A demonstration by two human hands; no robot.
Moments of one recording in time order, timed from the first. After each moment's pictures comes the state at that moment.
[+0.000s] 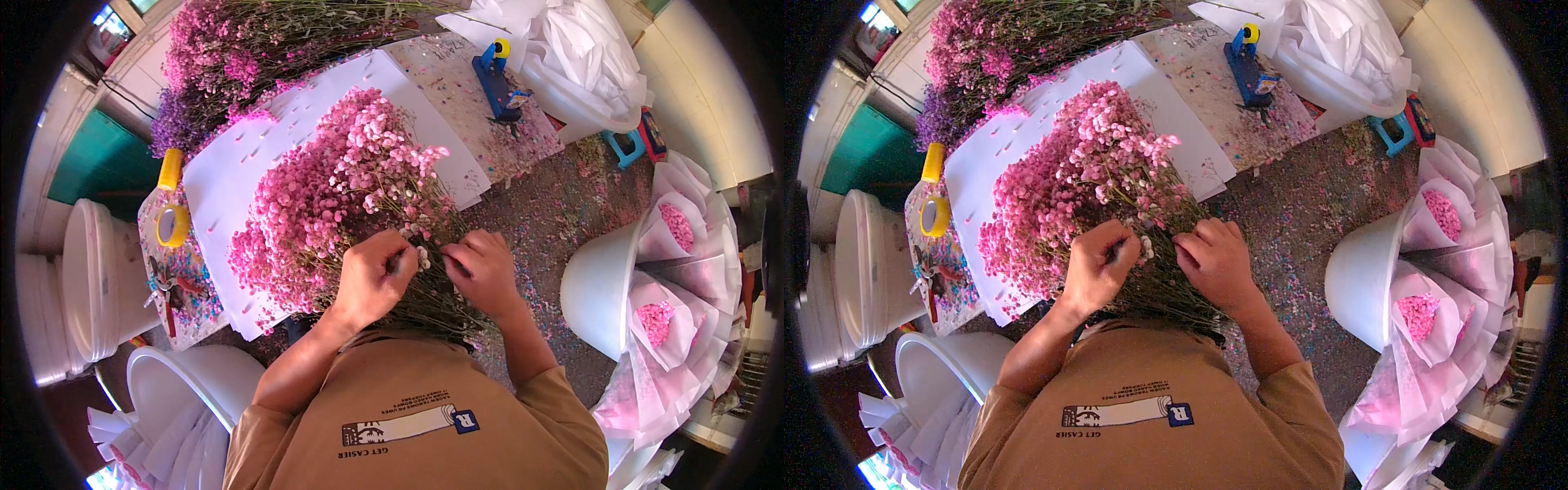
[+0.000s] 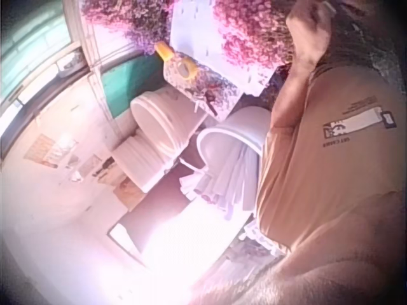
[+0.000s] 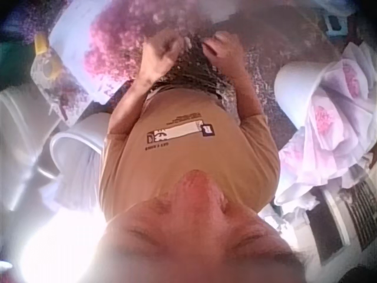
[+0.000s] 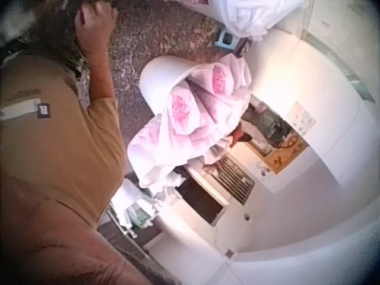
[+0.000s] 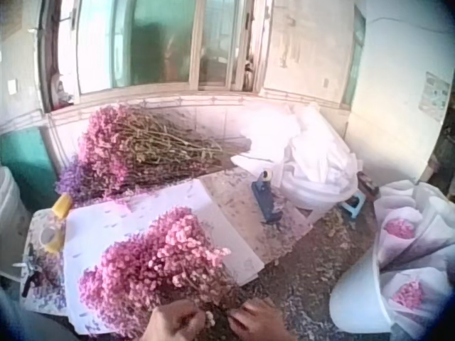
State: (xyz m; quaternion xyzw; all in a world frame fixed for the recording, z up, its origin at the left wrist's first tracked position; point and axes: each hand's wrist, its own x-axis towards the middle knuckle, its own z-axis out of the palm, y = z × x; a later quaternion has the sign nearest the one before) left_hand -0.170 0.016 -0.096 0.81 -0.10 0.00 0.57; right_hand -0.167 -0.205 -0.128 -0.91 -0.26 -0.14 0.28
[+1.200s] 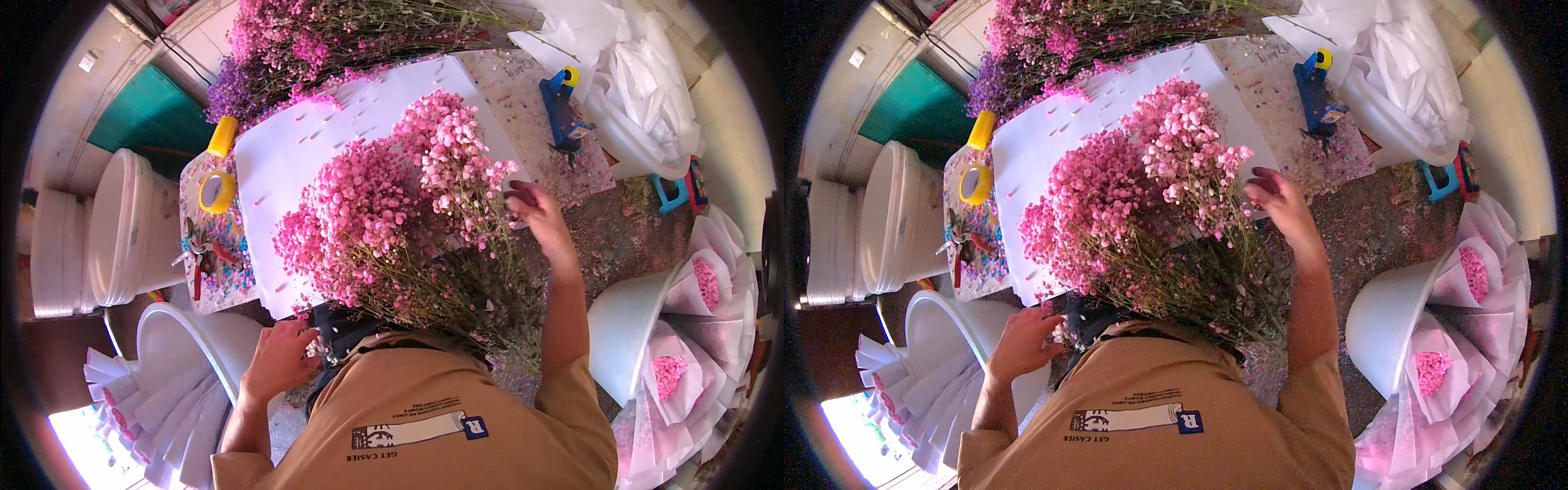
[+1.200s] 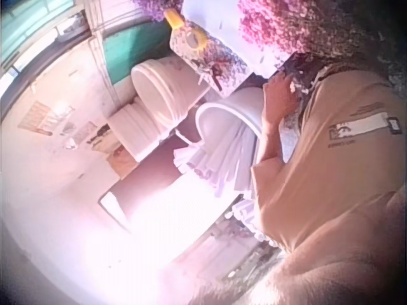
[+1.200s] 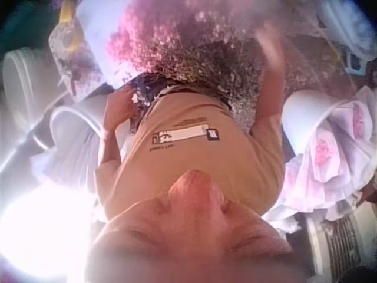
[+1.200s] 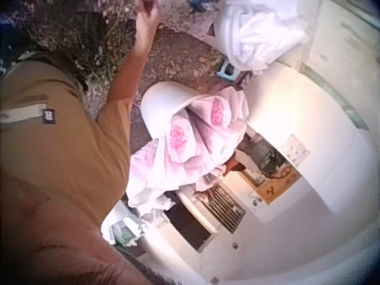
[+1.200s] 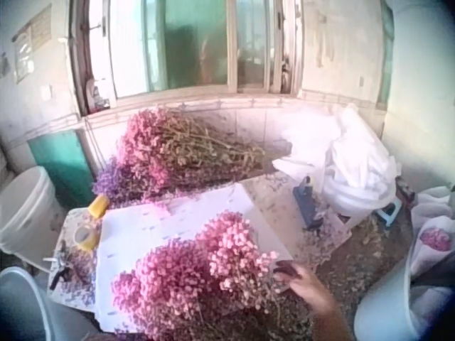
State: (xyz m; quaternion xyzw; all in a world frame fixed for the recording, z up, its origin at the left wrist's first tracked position) left_hand -0.315 0.191 -0.080 0.95 -0.10 -0.24 0.16; right_hand -0.033 -0.241 -0.186 -0.75 -0.05 0.16 0.65
